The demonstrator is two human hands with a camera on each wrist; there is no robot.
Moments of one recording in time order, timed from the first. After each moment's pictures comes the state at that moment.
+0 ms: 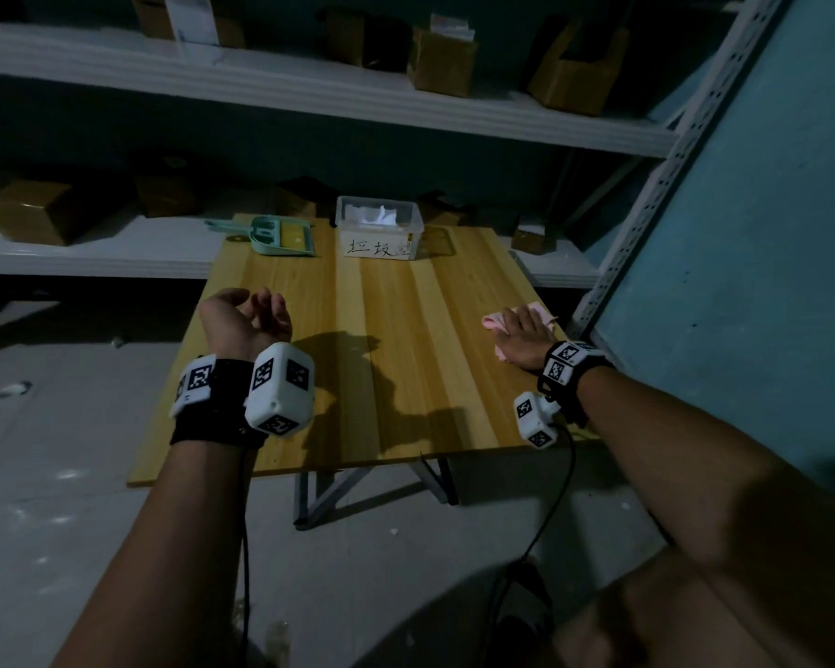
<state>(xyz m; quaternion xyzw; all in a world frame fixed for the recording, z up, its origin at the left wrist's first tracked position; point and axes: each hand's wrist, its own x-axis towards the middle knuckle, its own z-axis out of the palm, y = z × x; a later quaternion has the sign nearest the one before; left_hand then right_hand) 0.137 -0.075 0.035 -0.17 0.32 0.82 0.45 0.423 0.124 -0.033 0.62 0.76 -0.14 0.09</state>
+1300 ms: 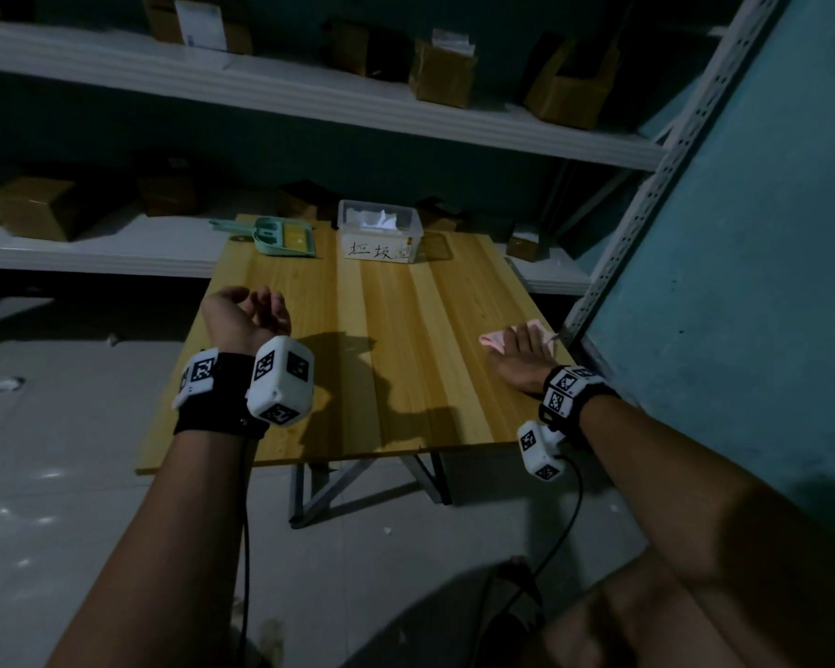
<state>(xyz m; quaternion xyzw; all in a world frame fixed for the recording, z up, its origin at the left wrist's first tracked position) 0.129 -0.082 0.032 -0.15 0.30 0.82 0.47 0.425 0.076 -0.030 0.64 0.75 -0.13 0.10</state>
